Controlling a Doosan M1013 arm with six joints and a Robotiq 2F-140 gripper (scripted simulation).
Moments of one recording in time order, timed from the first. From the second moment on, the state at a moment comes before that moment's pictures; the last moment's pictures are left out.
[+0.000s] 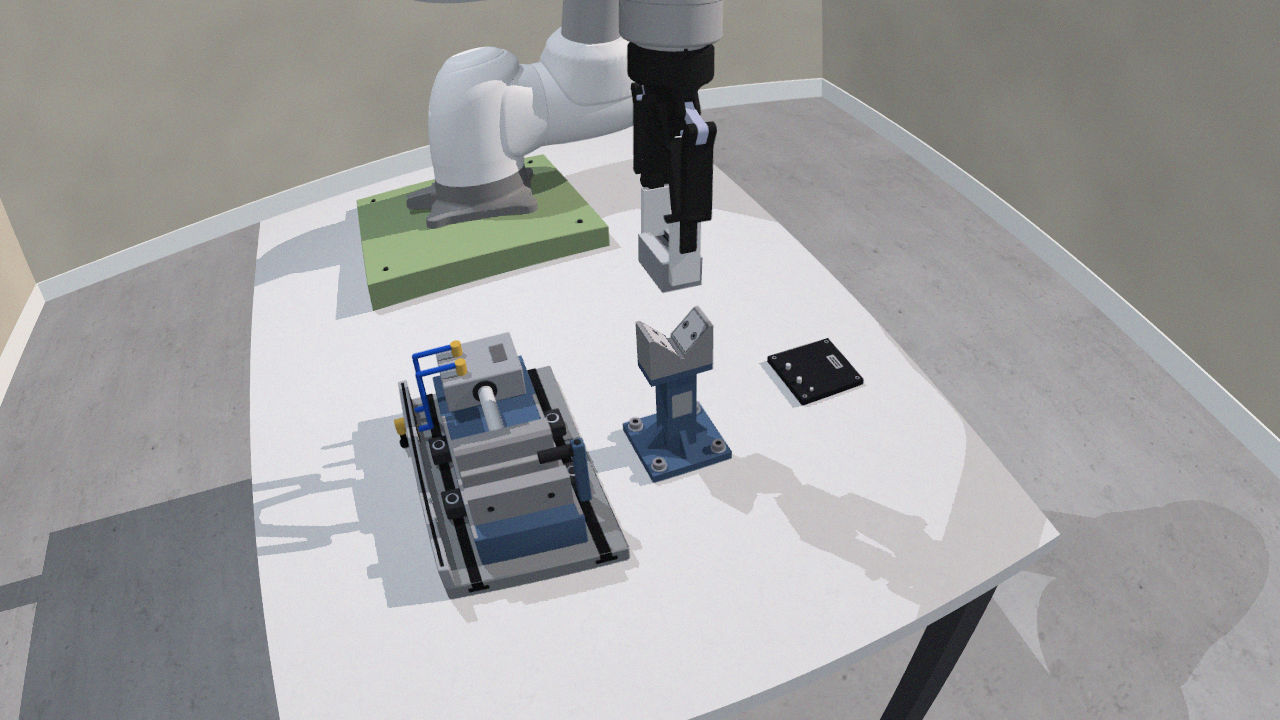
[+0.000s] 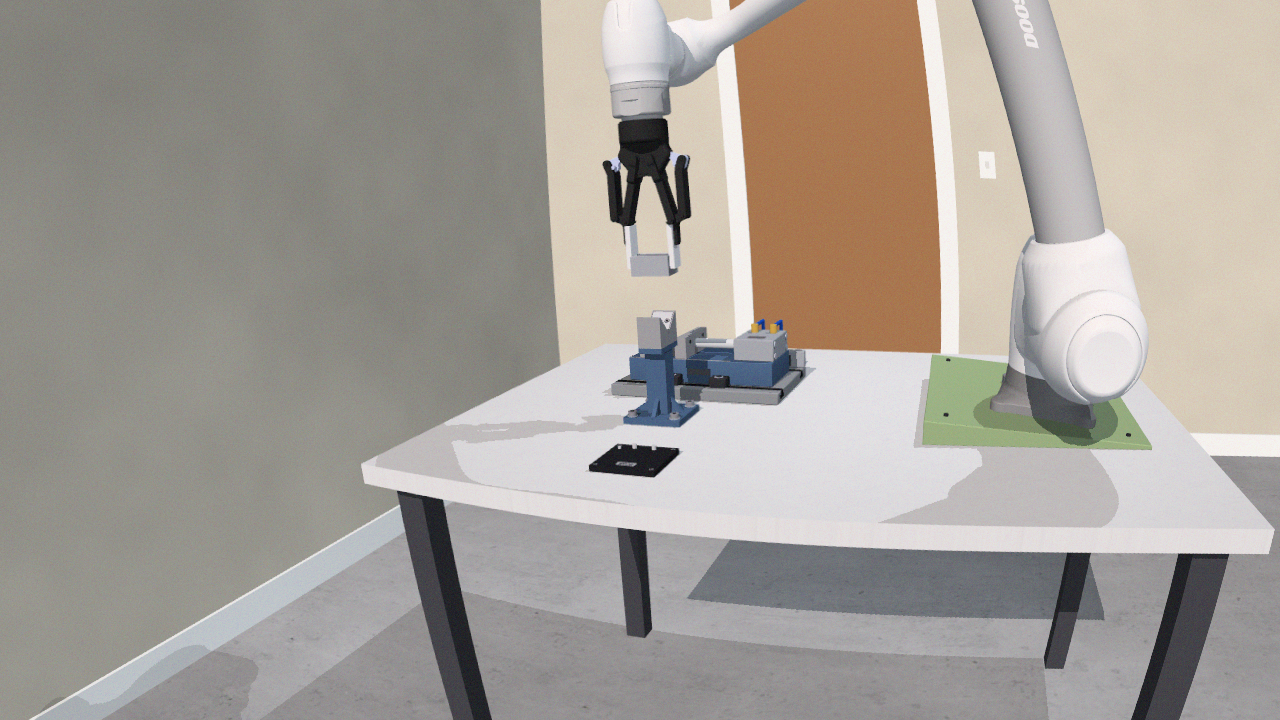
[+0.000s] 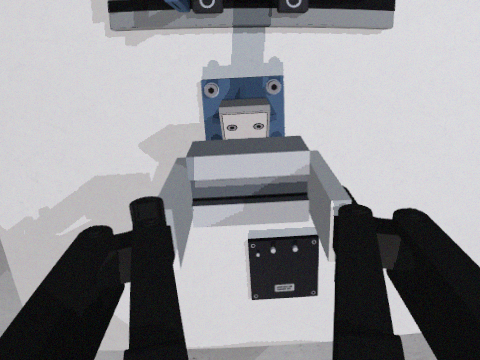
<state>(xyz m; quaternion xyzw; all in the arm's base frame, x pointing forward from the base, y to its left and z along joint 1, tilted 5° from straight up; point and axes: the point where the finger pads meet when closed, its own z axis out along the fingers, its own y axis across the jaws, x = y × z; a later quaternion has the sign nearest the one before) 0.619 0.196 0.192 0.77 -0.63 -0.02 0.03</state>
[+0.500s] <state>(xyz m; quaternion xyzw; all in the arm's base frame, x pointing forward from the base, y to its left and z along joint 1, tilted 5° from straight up) 0.619 0.198 0.192 0.77 -0.63 0.01 0.06</state>
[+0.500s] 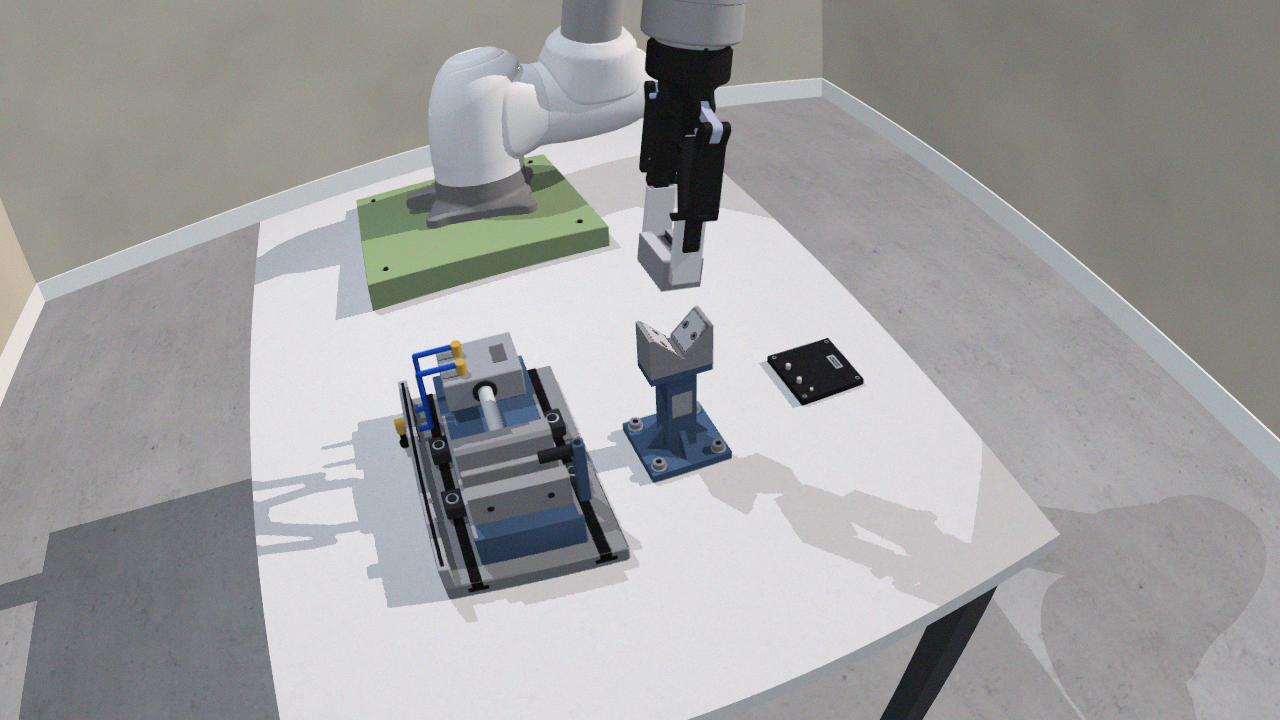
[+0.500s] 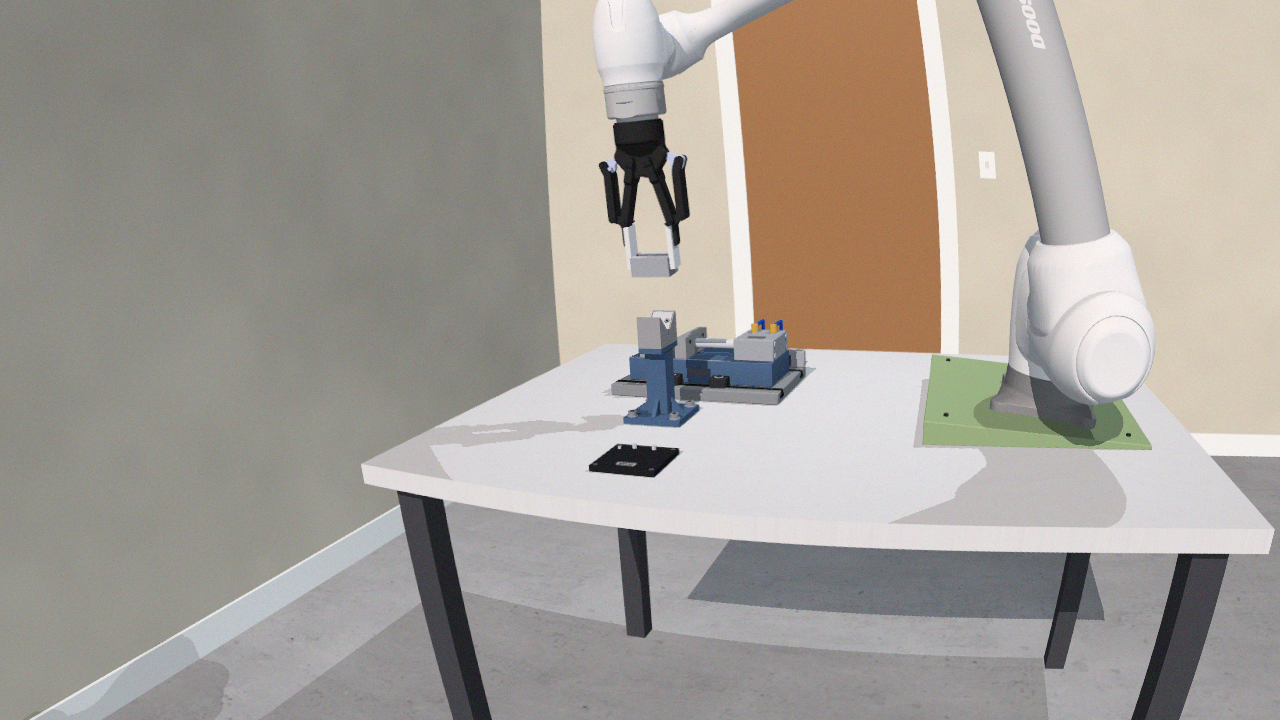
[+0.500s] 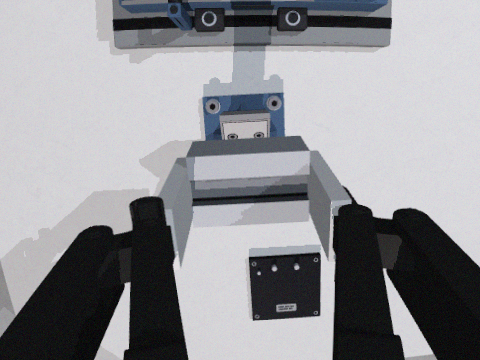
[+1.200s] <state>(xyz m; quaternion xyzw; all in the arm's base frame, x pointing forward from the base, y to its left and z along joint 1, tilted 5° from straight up) 0.618 0.202 0.191 0.77 -0.62 0.08 0.12</state>
